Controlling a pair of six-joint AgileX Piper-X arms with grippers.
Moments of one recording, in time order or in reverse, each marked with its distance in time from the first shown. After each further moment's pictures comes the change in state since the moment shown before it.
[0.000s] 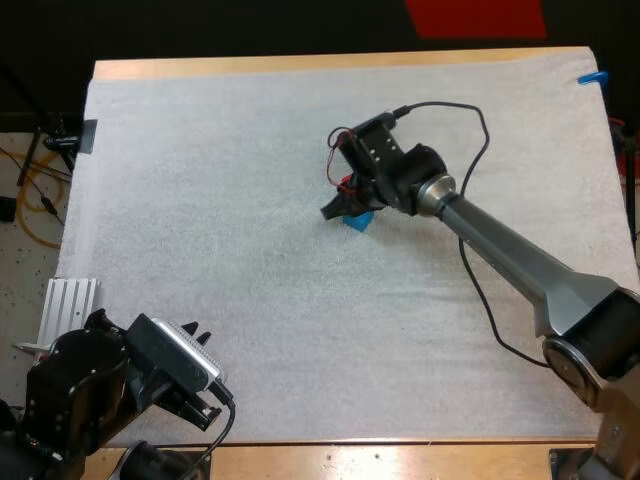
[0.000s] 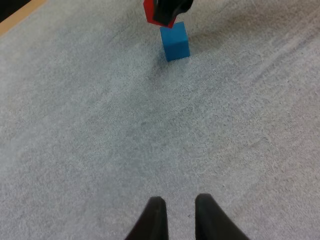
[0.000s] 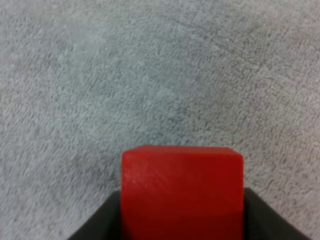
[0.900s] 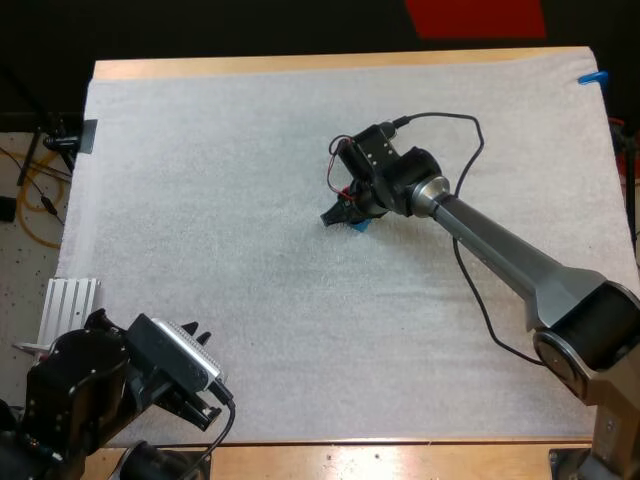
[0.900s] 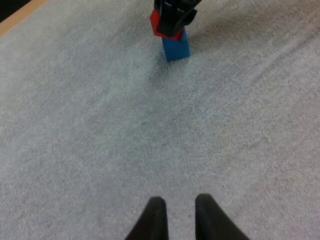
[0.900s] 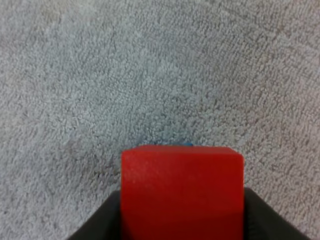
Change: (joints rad) left arm 0.000 0.000 0.000 0.000 0.000 0.000; right arm -0.004 0.046 0.000 0.016 -0.026 0.024
